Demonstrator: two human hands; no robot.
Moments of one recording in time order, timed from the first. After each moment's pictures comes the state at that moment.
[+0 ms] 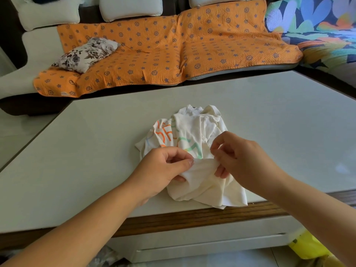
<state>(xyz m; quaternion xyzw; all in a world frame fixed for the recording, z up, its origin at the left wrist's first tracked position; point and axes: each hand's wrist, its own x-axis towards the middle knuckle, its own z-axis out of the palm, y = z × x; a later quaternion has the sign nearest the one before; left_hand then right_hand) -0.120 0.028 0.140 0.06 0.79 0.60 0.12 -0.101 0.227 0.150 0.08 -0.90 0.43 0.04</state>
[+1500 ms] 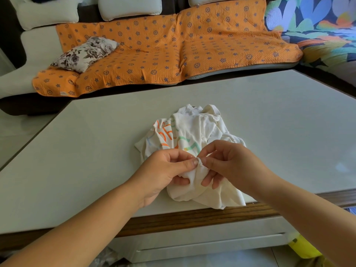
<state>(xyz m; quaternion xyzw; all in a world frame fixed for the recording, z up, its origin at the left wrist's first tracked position) -0.121 0.033 0.137 0.03 0.71 0.67 0.20 -0.100 0.217 0.147 0.06 -0.81 0.57 -0.08</state>
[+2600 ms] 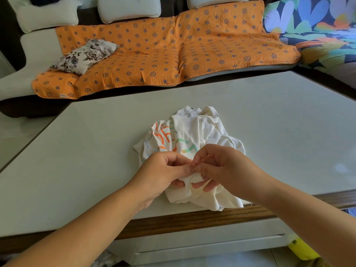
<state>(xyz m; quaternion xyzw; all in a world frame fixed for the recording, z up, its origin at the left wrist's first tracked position) -0.121 0.034 0.135 0.04 0.76 0.63 0.16 -0.096 0.211 0.152 0.08 -0.81 0.57 -0.12</state>
